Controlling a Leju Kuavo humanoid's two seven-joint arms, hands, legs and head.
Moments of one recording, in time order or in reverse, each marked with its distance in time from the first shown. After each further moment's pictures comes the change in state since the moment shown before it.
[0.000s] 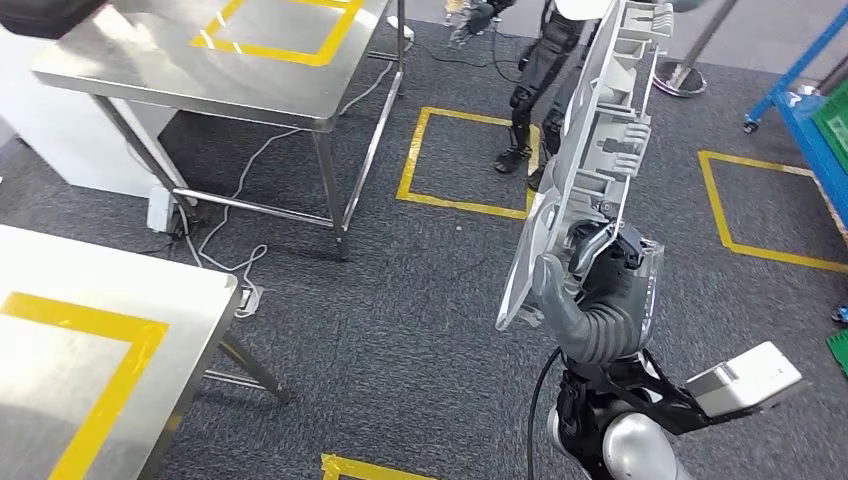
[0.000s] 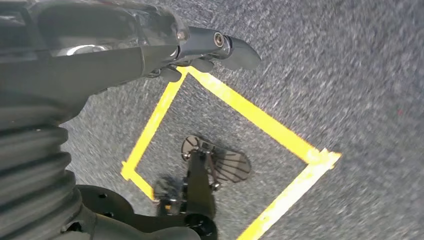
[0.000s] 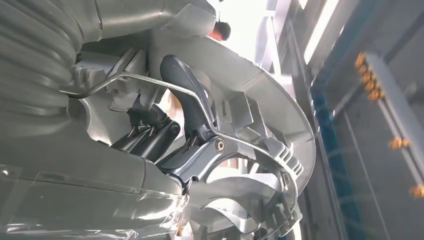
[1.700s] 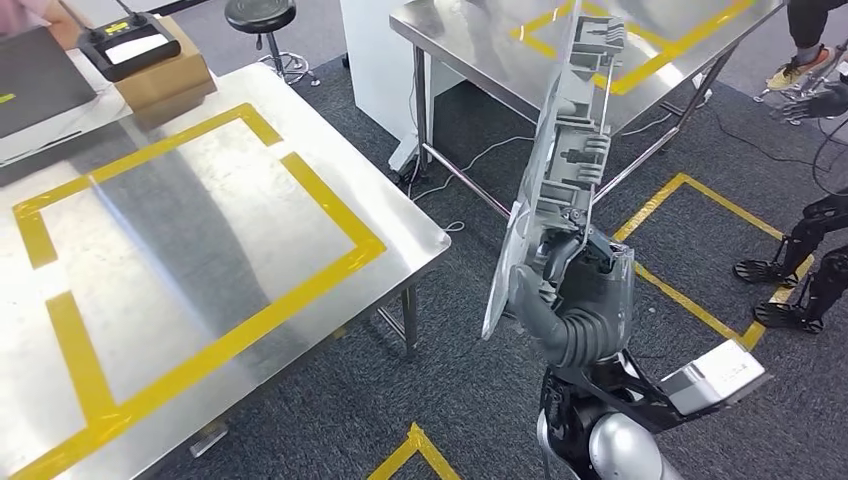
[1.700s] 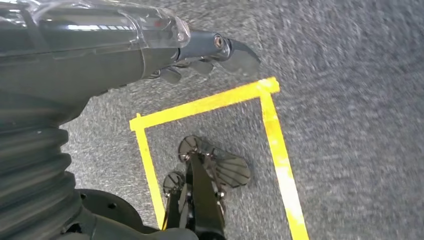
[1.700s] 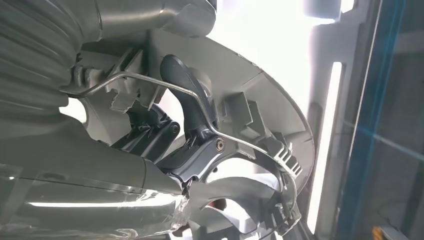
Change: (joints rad) left arm 0.007 -0.001 0.029 0.004 -0.014 0.019 0.012; right arm 0.000 0.011 0.032 0.027 -0.014 0.021 -0.016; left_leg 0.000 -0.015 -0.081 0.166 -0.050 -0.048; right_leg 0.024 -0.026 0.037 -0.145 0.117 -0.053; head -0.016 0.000
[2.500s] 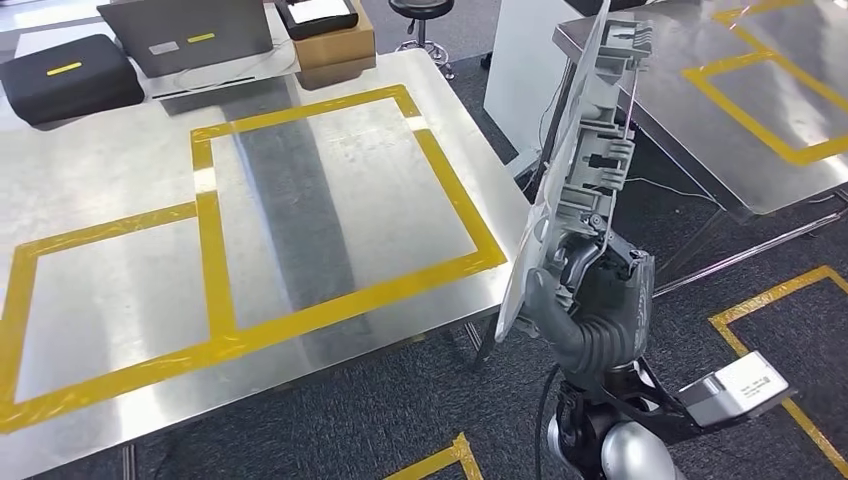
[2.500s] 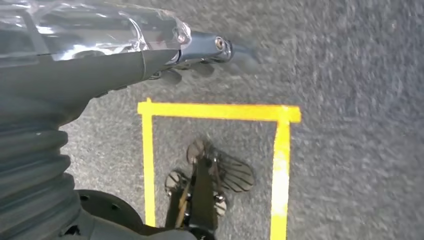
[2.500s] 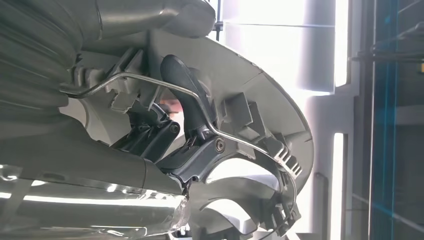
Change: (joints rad) left arm -0.001 -0.004 -0.001 0.000 -0.006 0.001 -0.004; right arm -0.001 0.002 0.000 0.002 0.000 0.003 0.000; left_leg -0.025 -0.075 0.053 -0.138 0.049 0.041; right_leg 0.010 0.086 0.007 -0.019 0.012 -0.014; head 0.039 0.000
